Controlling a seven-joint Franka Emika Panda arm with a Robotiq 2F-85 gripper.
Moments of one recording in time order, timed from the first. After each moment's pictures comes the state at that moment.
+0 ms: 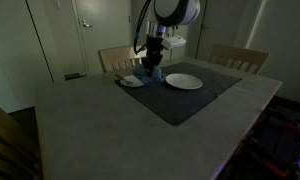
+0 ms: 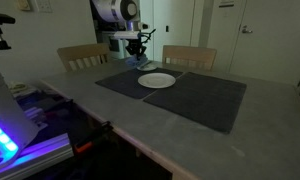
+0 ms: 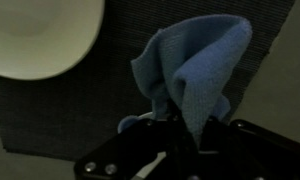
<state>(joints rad) 0.15 0.49 0.06 -2.00 -0.07 2.63 0.00</state>
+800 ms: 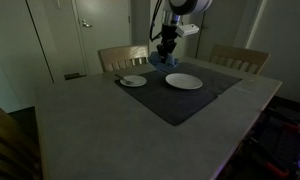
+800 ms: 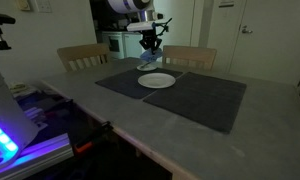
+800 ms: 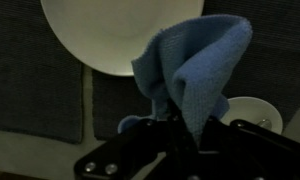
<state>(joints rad) 0.07 0.41 -0.01 -2.01 -0.12 2.59 -0.02</state>
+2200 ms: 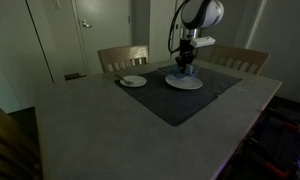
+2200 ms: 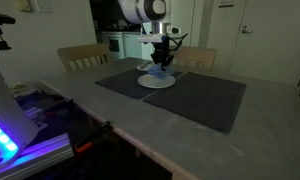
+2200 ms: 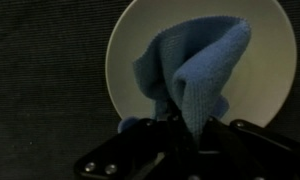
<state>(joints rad) -0.03 0.48 -0.08 -2.05 -0.05 2.53 0.00</state>
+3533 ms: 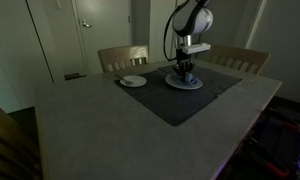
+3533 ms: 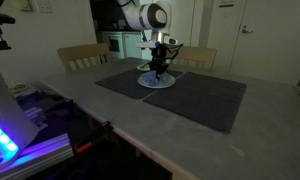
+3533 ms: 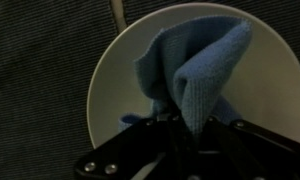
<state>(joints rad) -0.01 0.60 -0.06 -1.92 -0.05 2.32 0.17</state>
